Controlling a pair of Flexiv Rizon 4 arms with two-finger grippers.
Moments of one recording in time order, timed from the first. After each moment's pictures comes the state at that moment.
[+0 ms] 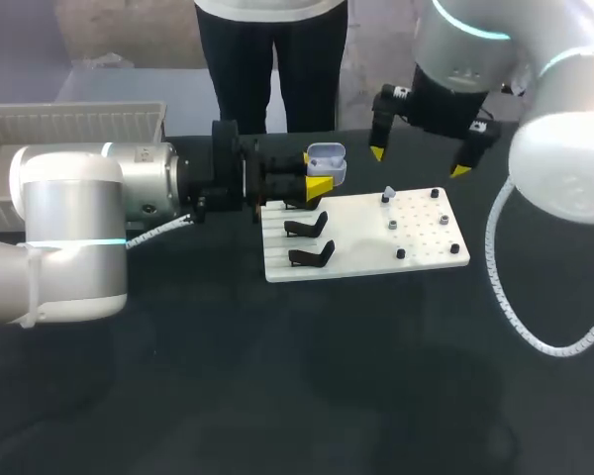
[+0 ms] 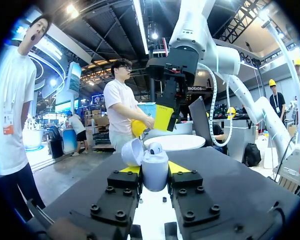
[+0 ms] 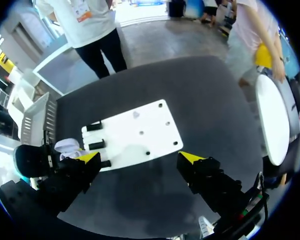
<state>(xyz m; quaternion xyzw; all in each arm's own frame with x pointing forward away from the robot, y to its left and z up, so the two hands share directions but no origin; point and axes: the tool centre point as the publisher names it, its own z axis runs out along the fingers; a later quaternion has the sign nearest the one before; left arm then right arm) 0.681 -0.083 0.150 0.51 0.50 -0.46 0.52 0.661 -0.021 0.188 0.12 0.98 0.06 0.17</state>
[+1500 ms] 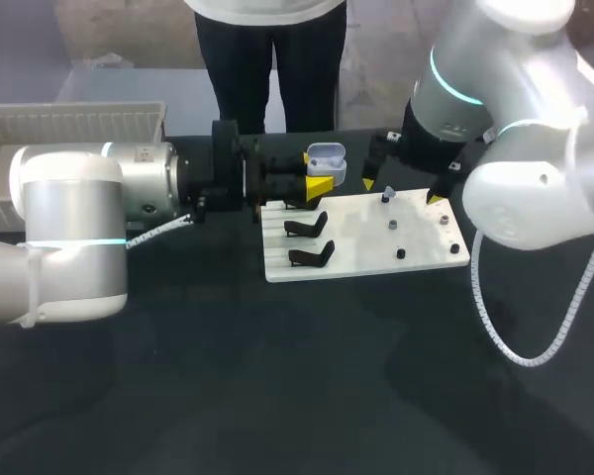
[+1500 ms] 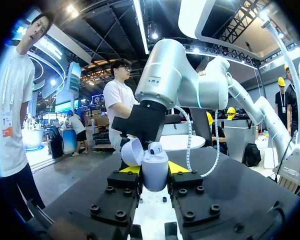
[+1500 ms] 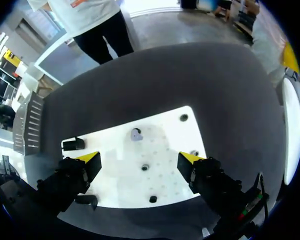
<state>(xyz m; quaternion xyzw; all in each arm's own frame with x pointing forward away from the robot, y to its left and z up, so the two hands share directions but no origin) 0.681 -0.083 0.150 0.51 0.50 -0.46 0.52 0.744 -0.021 0.062 0.09 0.98 0.10 0.15</state>
